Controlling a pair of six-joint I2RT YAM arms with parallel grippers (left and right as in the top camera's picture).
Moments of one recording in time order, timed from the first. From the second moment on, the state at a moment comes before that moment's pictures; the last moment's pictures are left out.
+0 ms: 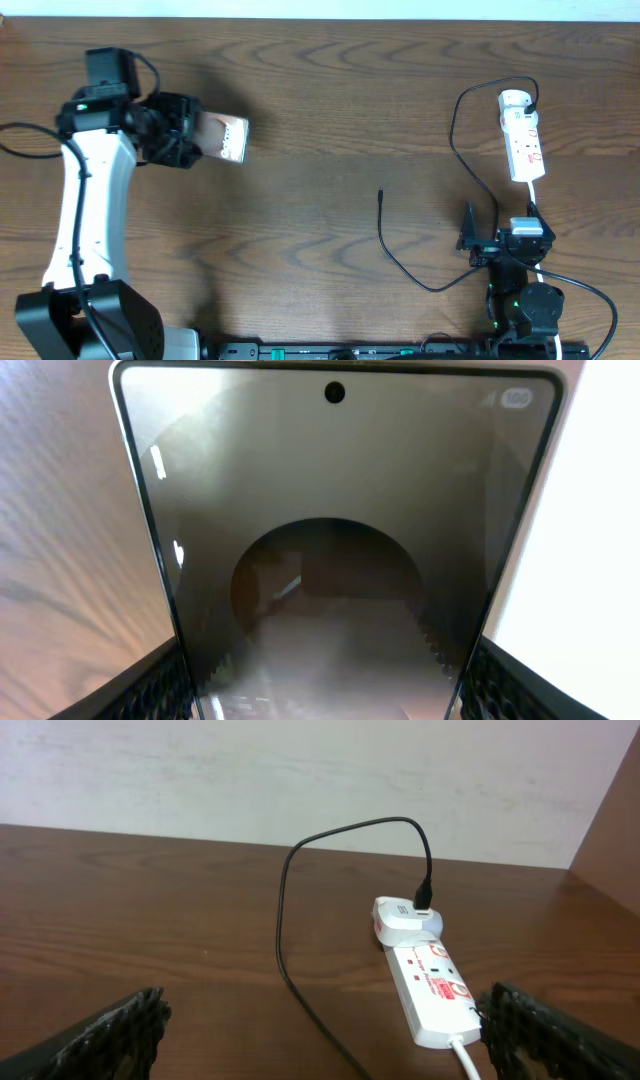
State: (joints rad) left arm 0.13 1.60 1.42 -0.99 0.35 -1.26; right arm -0.01 0.01 0.01 -0.07 0.02 -0.07
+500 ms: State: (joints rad) left arm -0.01 1.61 1.41 -1.01 0.11 -1.22; right arm -0.01 0.01 0.01 -0.07 0.02 -0.07
